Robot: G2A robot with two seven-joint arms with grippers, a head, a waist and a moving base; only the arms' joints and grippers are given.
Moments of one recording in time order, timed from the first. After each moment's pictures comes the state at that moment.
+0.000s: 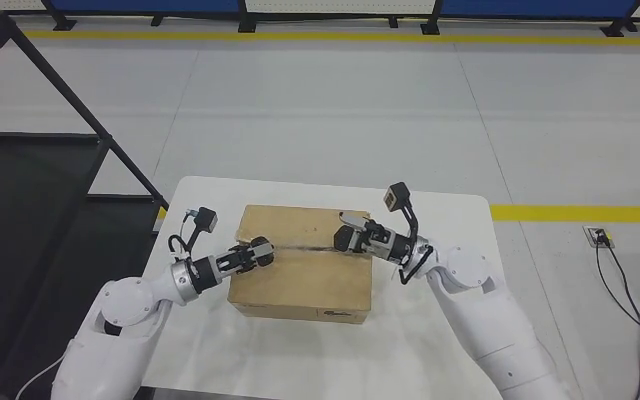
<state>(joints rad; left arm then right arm) 0.98 -1.06 -1.37 -1.47 -0.23 -0.25 -0.95 -0.70 -1.31 1.11 -1.16 0.41 -0.25 0.91</state>
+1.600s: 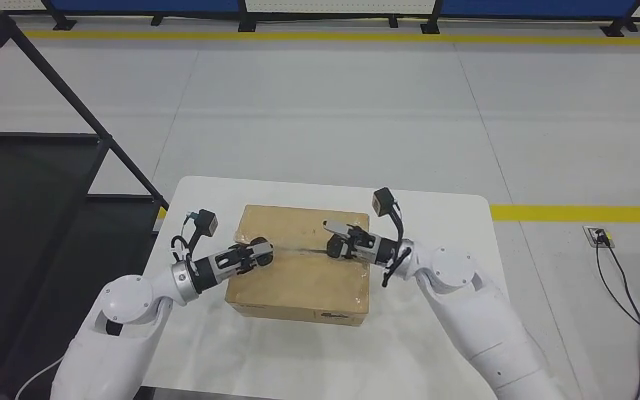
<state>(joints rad) 0.97 -1.05 -1.36 -1.46 -0.30 -0.15 -0.94 -0.66 -1.33 1.04 -1.13 0.31 -0.20 0.85</state>
